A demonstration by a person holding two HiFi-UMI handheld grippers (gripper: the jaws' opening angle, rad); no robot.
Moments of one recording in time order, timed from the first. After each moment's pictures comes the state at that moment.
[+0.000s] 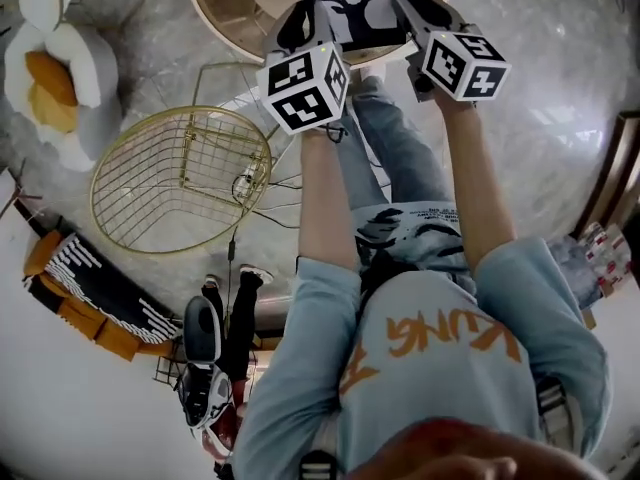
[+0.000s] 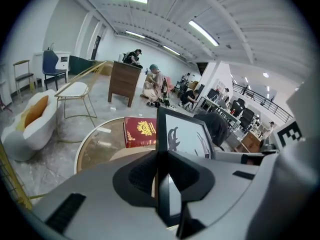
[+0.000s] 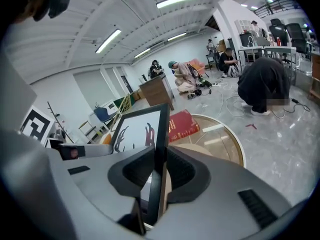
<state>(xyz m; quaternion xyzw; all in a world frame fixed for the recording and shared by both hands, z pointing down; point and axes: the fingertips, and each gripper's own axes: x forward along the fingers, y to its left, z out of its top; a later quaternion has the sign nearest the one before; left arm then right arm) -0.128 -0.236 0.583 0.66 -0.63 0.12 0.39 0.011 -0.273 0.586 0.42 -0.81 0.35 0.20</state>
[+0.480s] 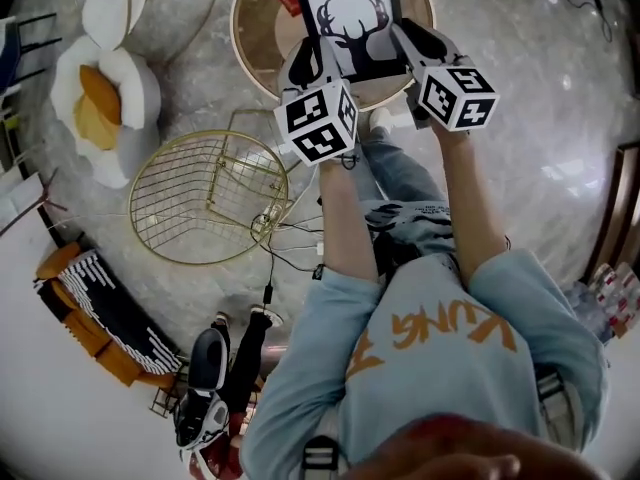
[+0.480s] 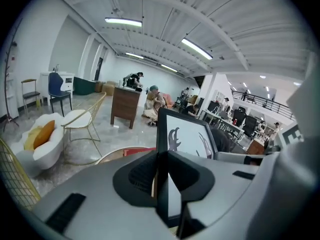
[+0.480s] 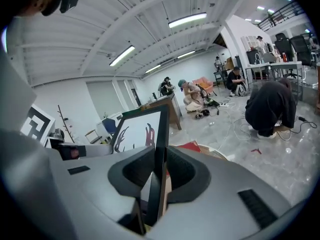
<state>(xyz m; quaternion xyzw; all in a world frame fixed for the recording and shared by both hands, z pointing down) -0.134 -0.252 0.449 0.66 -0.68 0.08 0.31 0.004 -0.294 0.455 0.41 -0.86 0.28 0.14</state>
